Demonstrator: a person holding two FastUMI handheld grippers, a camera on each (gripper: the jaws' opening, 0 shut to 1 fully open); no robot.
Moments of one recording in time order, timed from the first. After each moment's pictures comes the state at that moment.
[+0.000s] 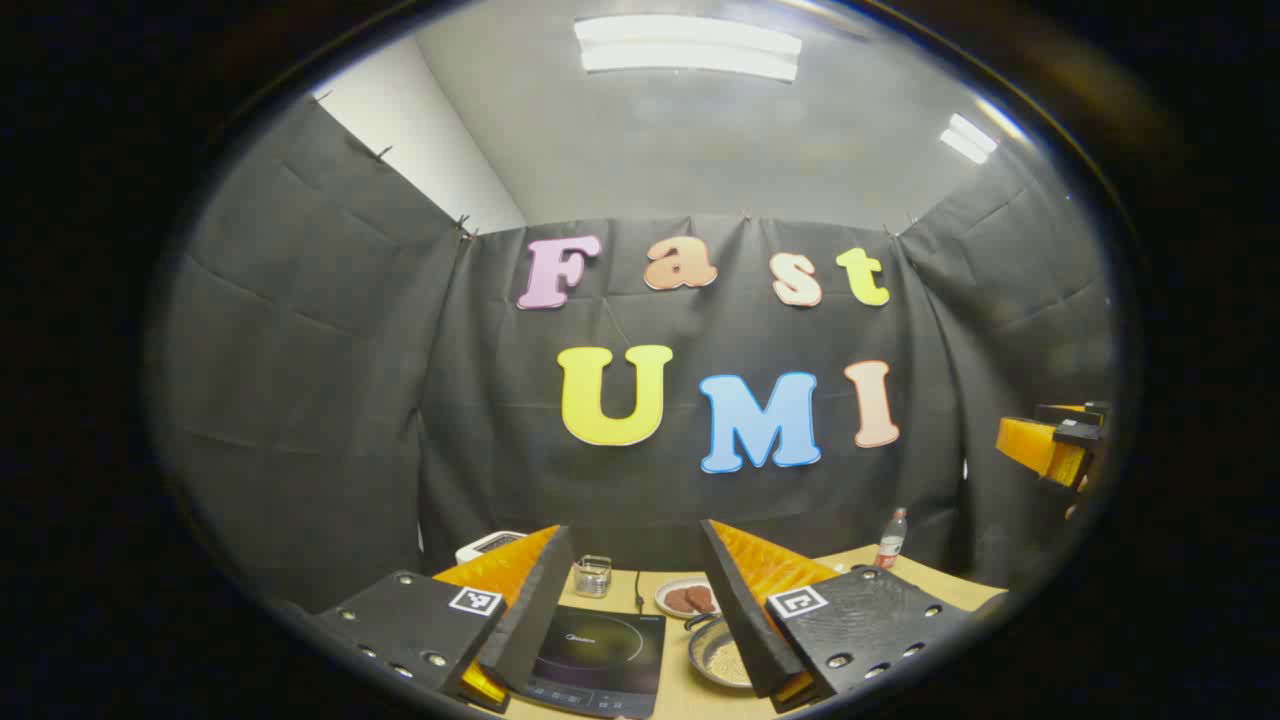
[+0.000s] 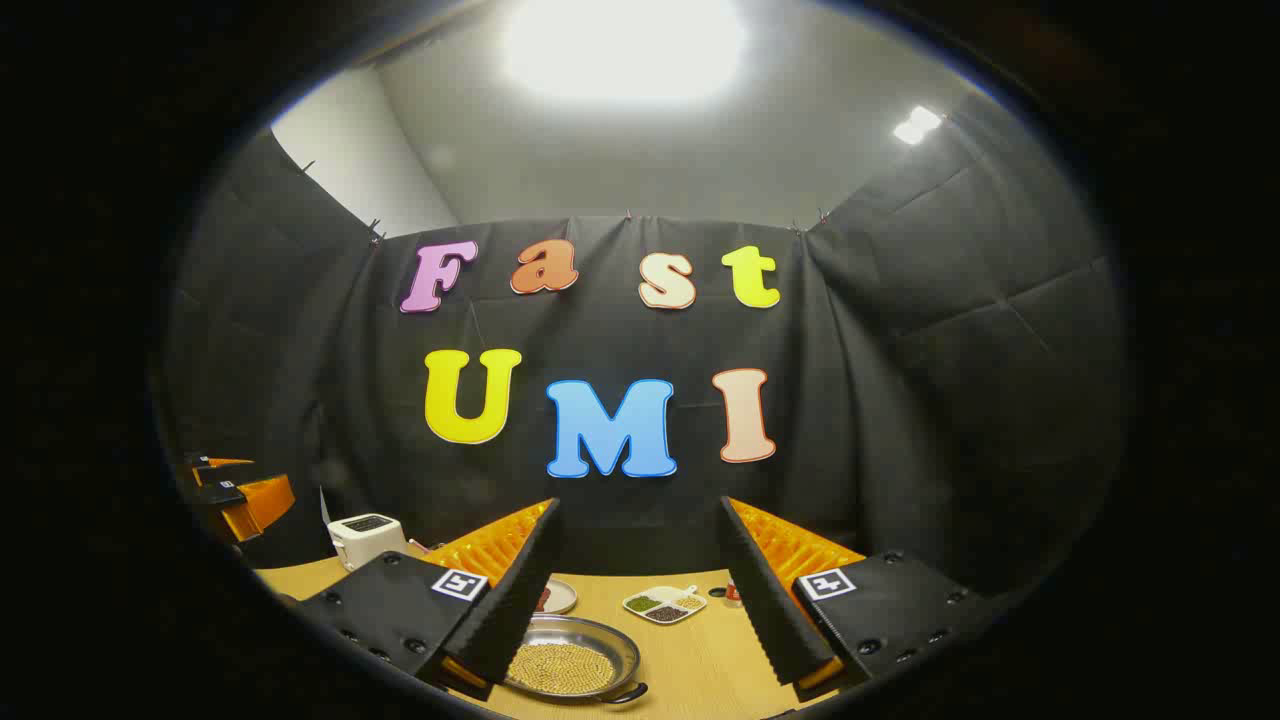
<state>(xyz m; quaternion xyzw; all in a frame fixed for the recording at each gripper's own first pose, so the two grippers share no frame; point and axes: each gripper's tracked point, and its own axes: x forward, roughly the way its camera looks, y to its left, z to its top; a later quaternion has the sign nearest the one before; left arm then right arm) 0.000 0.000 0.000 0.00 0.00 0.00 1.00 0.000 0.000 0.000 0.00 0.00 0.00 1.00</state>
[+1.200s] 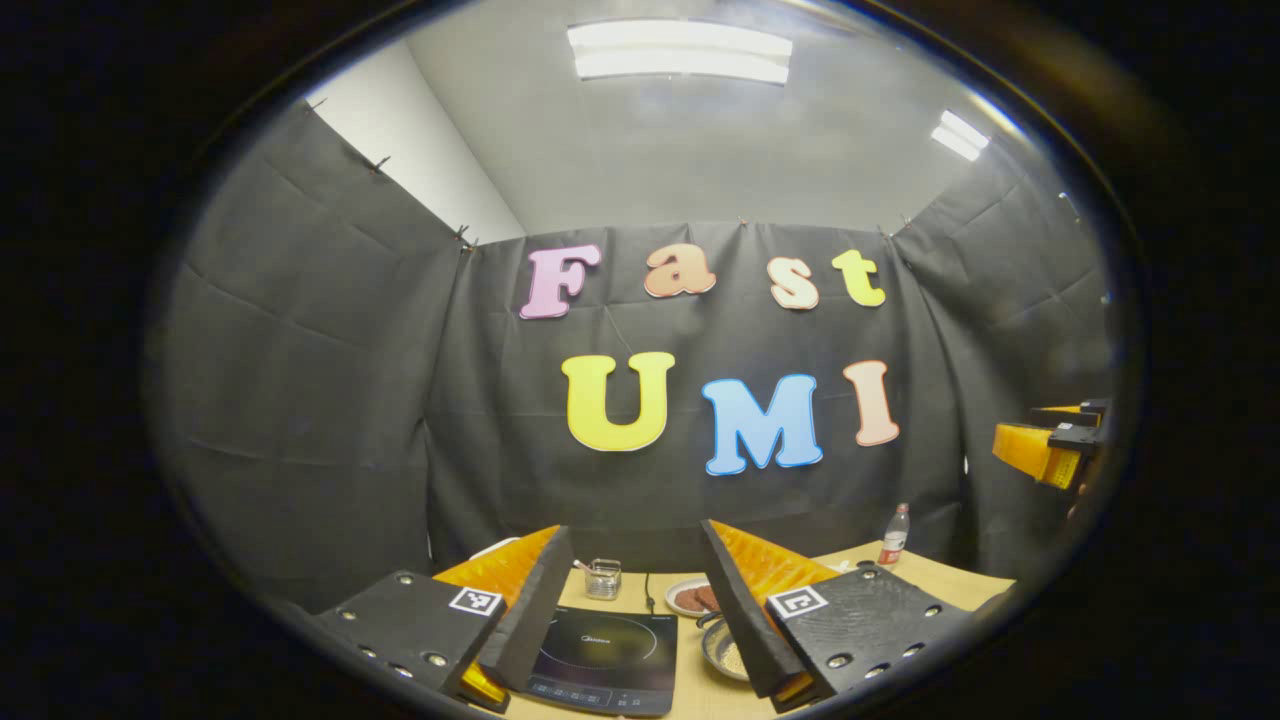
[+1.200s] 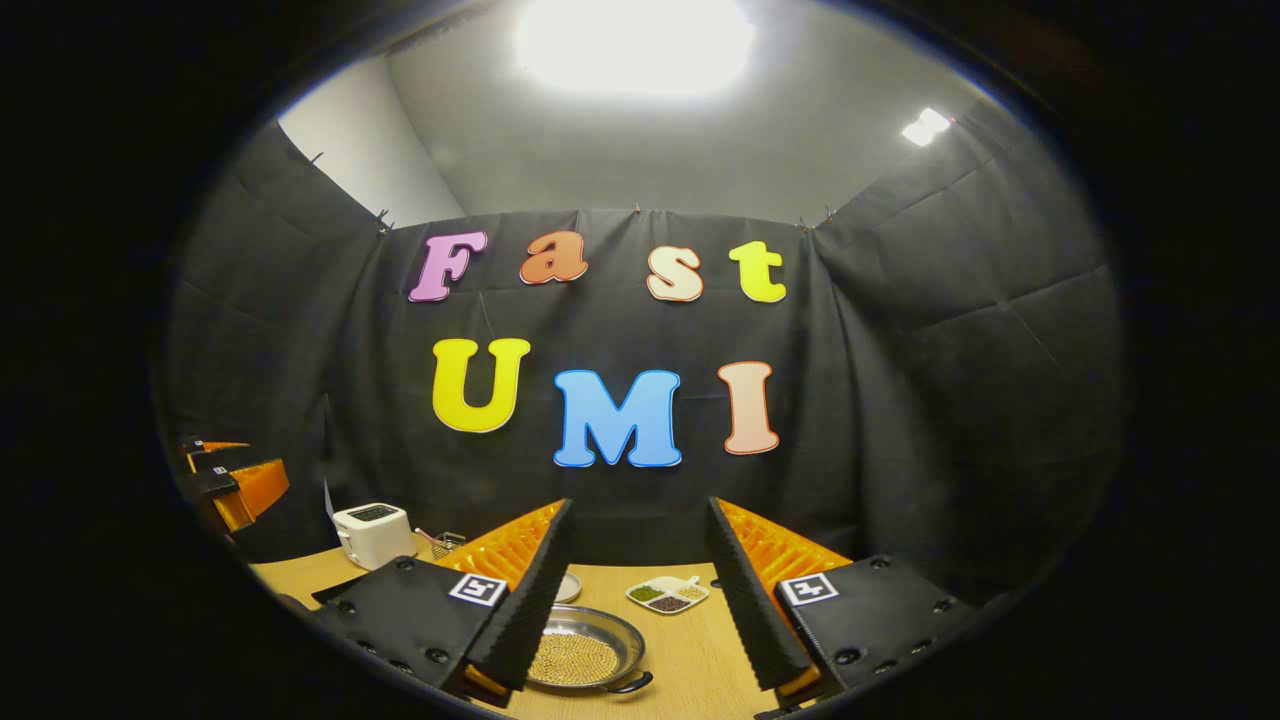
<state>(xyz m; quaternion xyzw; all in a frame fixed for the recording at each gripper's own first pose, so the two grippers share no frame) -0.018 0.015 0.006 0.01 0.00 0.00 1.00 -0.015 0.015 -0.008 -0.01 0.02 0.01 1.00</state>
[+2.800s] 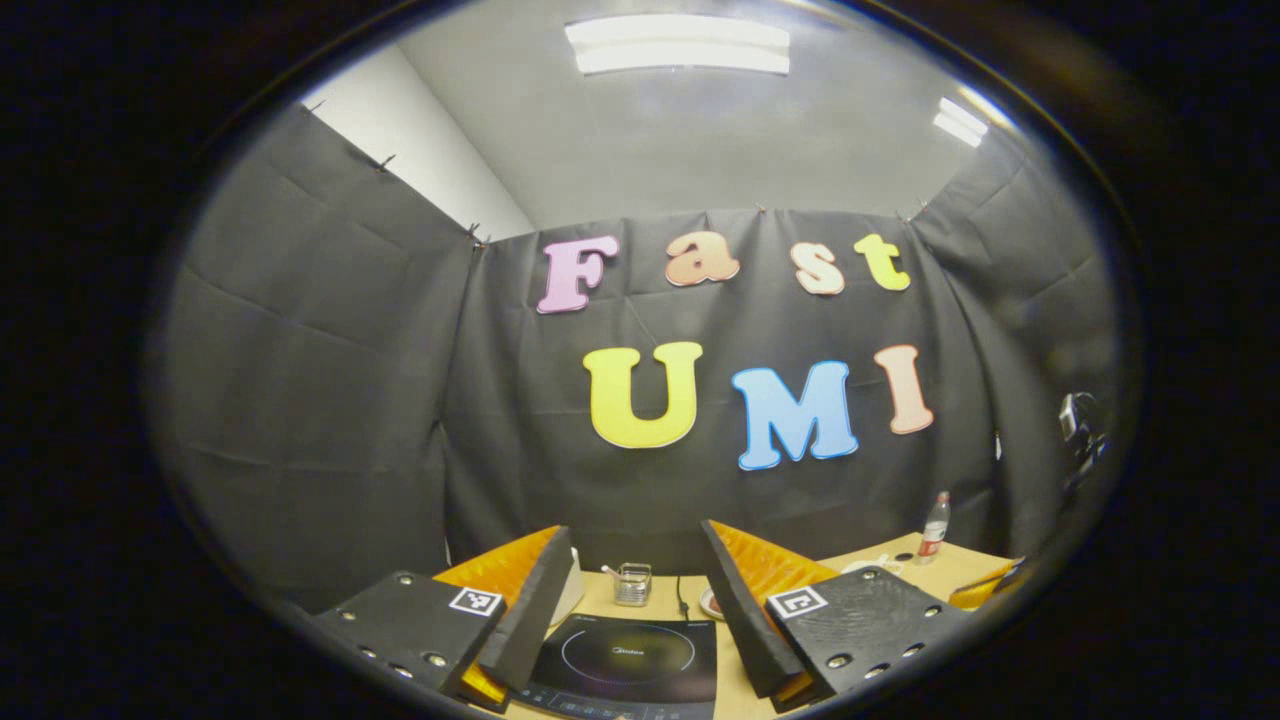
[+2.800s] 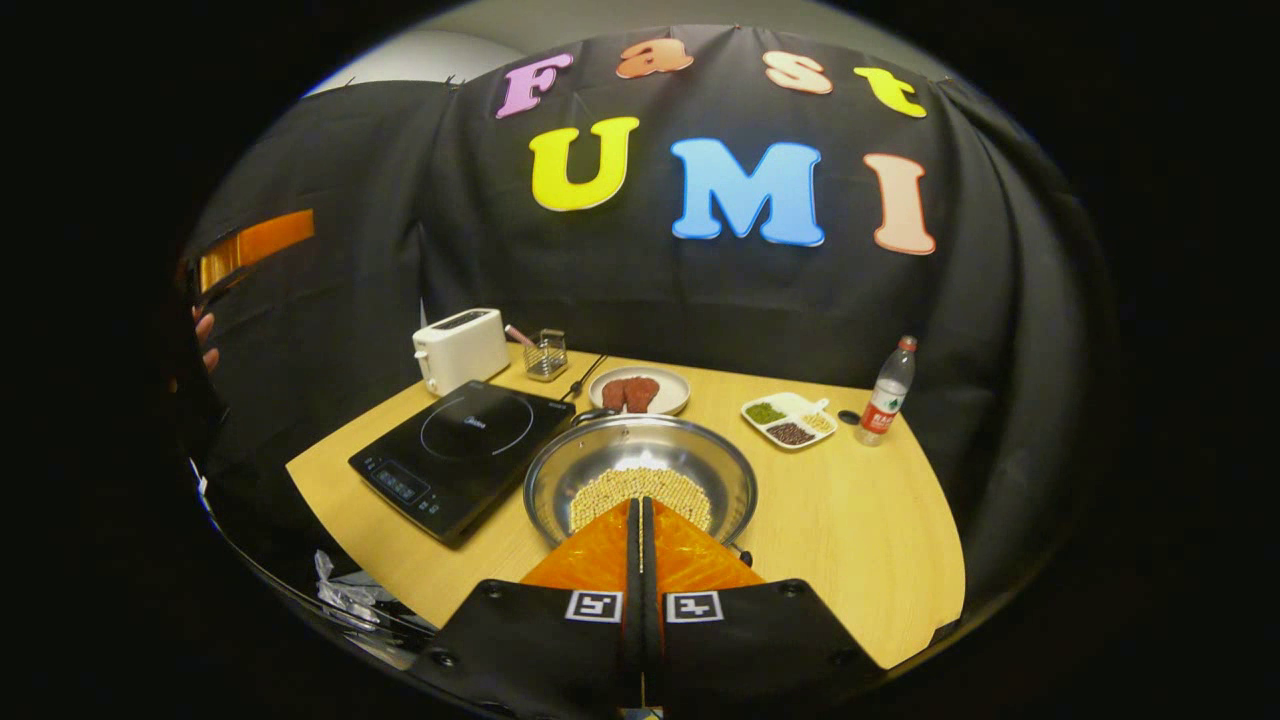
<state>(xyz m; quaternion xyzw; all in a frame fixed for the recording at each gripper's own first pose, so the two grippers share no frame) 0.042 0.049 -0.025 0.03 0.00 0.03 1.00 -0.008 0.078 -0.252 -0.03 0.34 0.22 0.91</state>
